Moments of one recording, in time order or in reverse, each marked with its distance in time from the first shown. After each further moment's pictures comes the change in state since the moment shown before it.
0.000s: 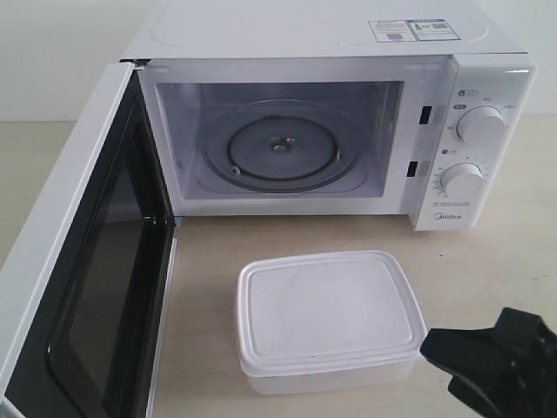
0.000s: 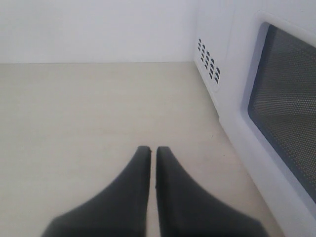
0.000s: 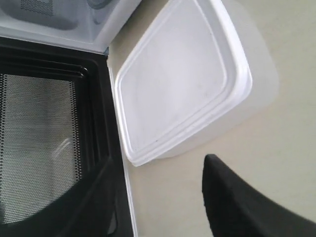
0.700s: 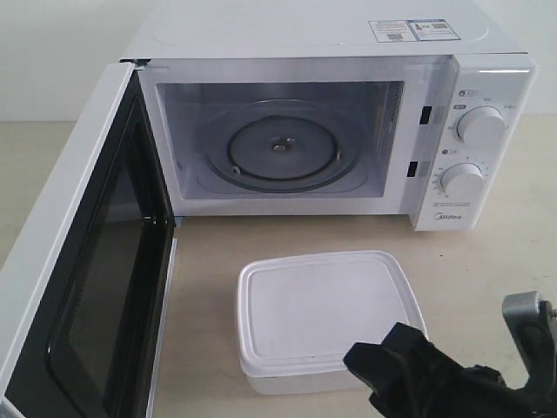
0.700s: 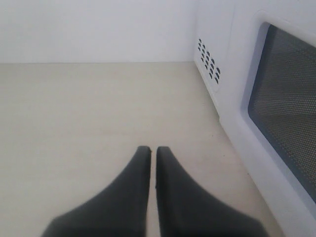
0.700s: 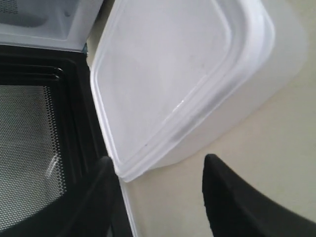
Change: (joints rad) left arm 0.000 0.000 0.000 0.000 0.000 0.000; right arm 0.273 0.660 0.000 -0.720 -0.593 1.118
